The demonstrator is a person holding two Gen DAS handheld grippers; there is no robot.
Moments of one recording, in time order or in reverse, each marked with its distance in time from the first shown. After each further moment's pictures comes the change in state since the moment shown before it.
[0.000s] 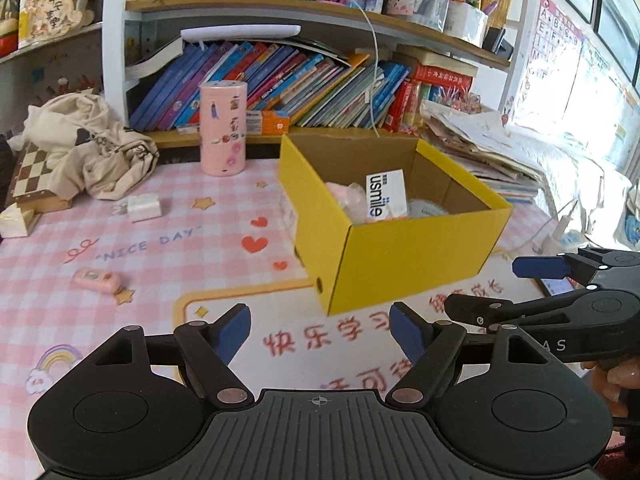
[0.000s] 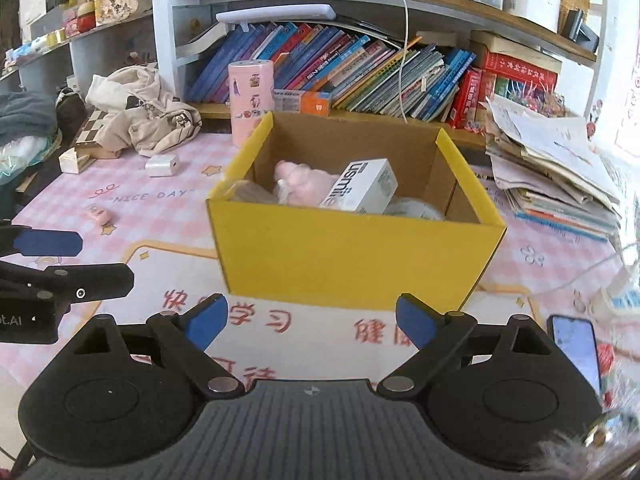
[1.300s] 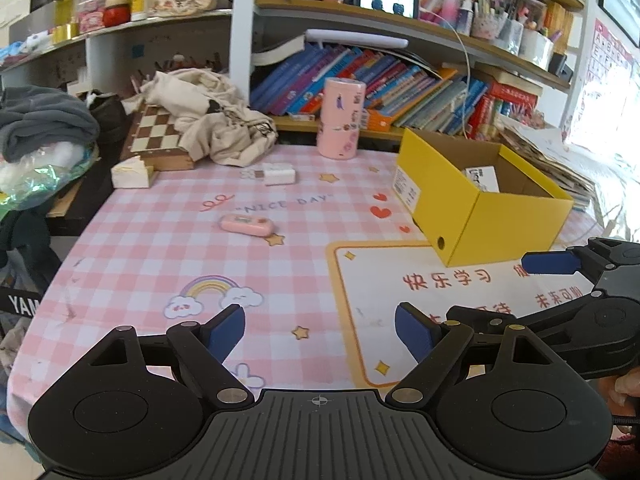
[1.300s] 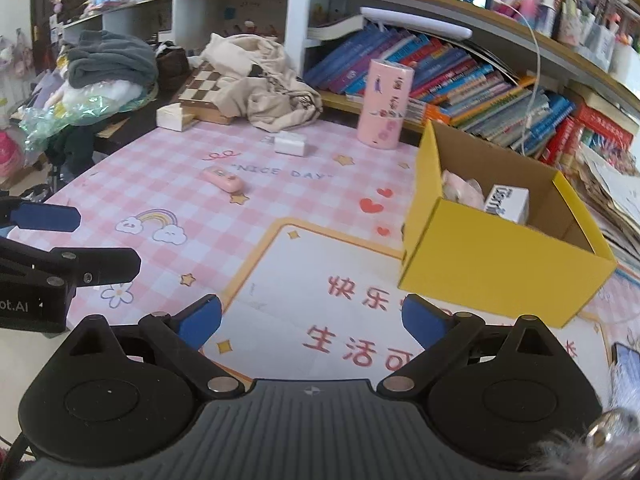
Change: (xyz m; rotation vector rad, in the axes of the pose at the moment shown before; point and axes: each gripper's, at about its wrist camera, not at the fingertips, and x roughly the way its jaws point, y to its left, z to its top) left arm -0.087 0.099 -0.058 -0.093 -0.025 0.160; right arm -0.011 0.155 -0.016 -0.193 0.004 0.105
